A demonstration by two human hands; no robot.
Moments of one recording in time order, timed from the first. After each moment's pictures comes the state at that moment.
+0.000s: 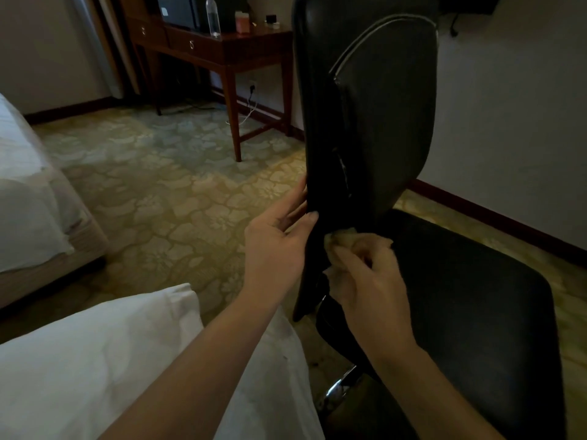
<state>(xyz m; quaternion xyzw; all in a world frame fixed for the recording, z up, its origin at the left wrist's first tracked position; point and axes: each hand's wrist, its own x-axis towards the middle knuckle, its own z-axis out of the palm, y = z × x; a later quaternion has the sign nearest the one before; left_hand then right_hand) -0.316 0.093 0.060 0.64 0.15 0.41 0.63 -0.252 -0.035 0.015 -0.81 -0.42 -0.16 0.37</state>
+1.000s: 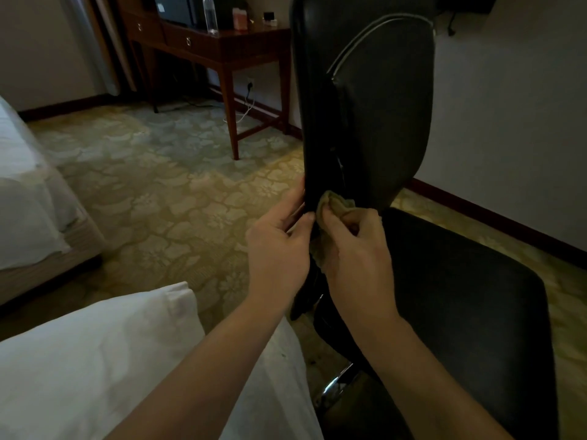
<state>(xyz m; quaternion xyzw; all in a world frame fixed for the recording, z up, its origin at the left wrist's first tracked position) -0.316 0.084 0.061 0.65 0.16 0.42 0.61 -0.247 -0.004 0.036 -0.79 -0.40 -0.20 0.42</state>
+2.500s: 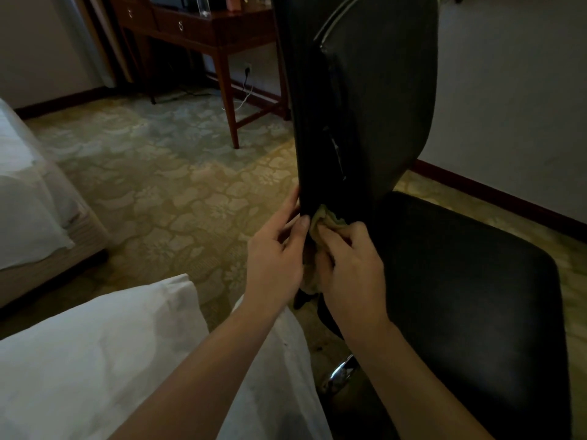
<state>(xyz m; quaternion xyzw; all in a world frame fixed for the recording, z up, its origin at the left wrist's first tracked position) -0.318 0.085 0.024 0.68 0.22 0.36 0.60 -0.254 -0.008 0.003 -0.82 -0.40 -0.16 0.38</state>
